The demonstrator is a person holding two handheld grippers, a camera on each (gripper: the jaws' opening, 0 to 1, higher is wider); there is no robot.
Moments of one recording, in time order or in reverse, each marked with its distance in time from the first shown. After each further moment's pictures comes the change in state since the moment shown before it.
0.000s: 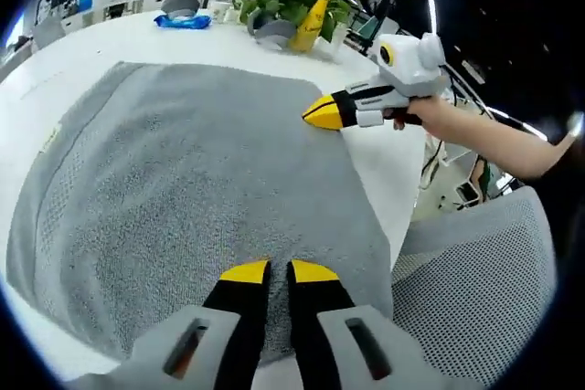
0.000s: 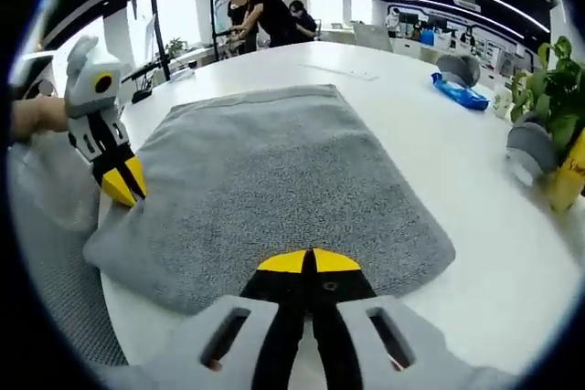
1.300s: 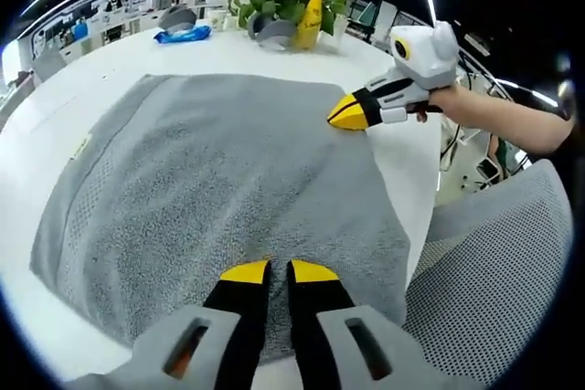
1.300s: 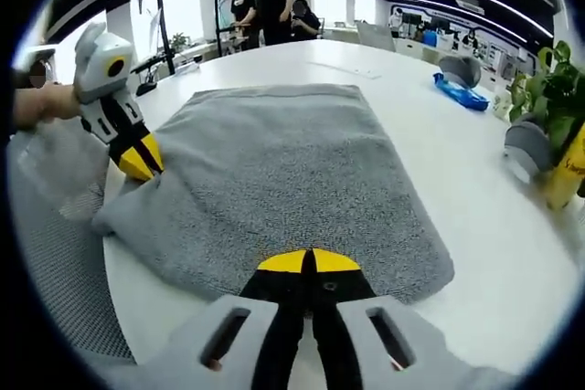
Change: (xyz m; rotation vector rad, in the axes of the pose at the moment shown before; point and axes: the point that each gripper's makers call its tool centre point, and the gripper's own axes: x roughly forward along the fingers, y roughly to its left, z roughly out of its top) left arm -0.006 0.020 0.004 0.112 0.000 0.114; right arm -0.008 0.006 -0.008 -0.012 0.008 -0.008
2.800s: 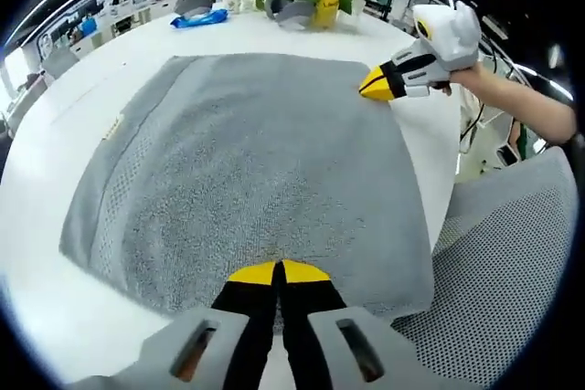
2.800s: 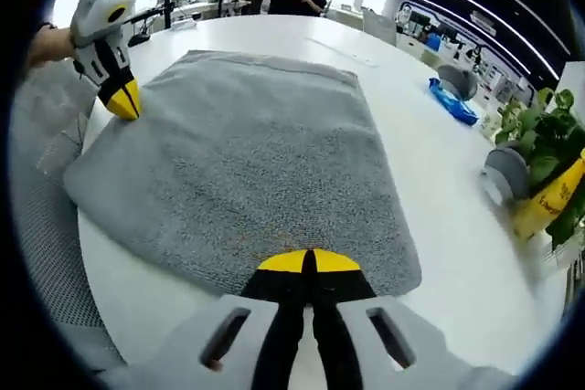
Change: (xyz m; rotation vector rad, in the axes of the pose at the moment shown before) left arm -0.019 0.025 -0.019 0.022 0.110 0.124; right arm -0.010 -0.016 -0.011 -0.202 0.155 -0.127
